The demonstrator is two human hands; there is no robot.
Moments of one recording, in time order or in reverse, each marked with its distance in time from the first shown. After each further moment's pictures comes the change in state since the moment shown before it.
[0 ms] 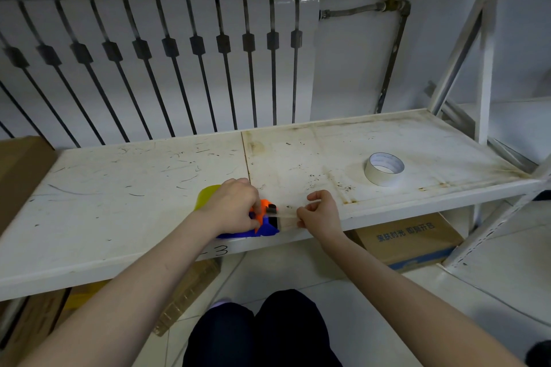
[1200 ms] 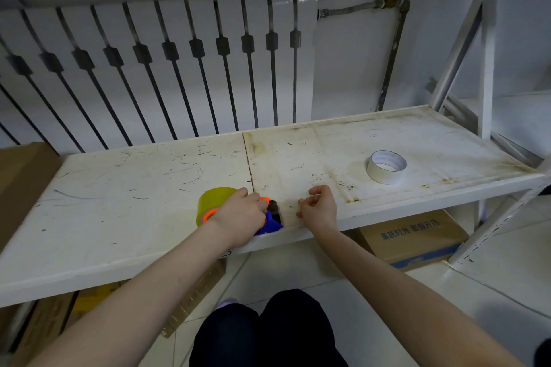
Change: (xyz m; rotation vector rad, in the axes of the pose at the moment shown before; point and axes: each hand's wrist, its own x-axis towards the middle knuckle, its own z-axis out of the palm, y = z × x) left_hand -0.005 0.013 0.013 0.532 -0.132 0.185; right_hand 0.015 0.003 0.015 0.050 0.132 -0.003
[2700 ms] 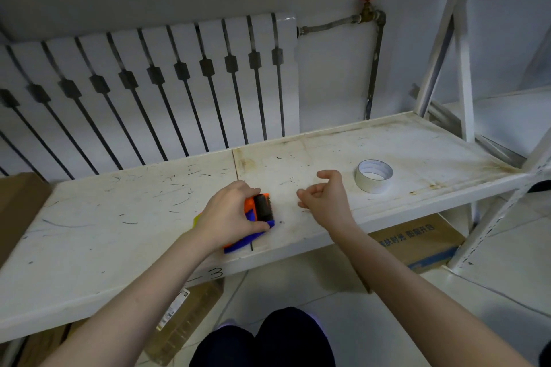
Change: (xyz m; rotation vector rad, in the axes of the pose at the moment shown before) left_hand -0.002 -0.012 -0.043 -0.794 0.303 -0.394; right_hand -0.018 -0.064 -0.053 0.018 -0.077 -0.153
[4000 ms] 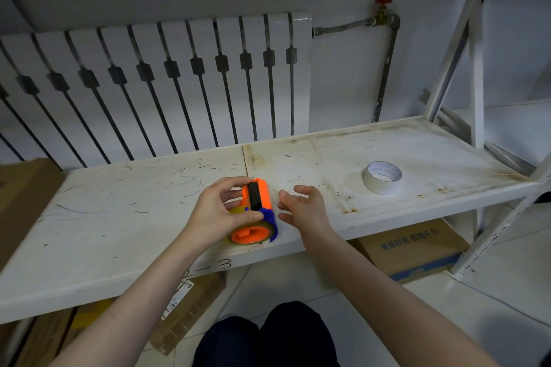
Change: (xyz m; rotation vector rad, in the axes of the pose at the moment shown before) left_hand -0.034 -0.021 -0.011 -0.771 0.149 -0.165; right_hand -0.026 -0.008 0.053 0.305 -0.077 0.278
